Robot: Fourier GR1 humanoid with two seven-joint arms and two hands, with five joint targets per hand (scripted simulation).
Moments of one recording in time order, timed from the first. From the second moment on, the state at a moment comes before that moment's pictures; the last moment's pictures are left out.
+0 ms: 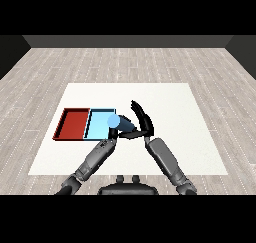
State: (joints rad) left arm -0.49 0.01 -0.50 -1.06 0.32 0.57 -0.46; right arm -0.42 -0.02 0.39 -1.44 -0.20 -0.30 -0.18
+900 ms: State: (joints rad) left arm -0.56 0.20 -0.29 -0.91 0.24 0.56 -0.36; right arm -0.16 -0.17 0.18 -1.77 -0.31 -0.14 -0.21
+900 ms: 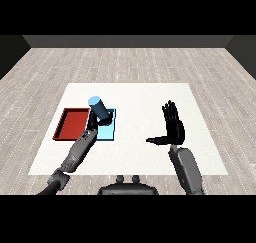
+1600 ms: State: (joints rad) left arm -0.78 0.21 -0.22 -0.32 0.15 0.50 -0.27; right arm -0.19 -0.14 0.08 -1.61 -0.38 -0.07 -0.27
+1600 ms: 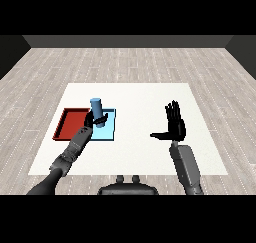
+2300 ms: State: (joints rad) left arm -0.84 0.16 -0.14 -0.05 0.16 0.50 -0.22; right arm -0.16 -0.17 0.01 -1.61 -0.43 -0.02 -0.27
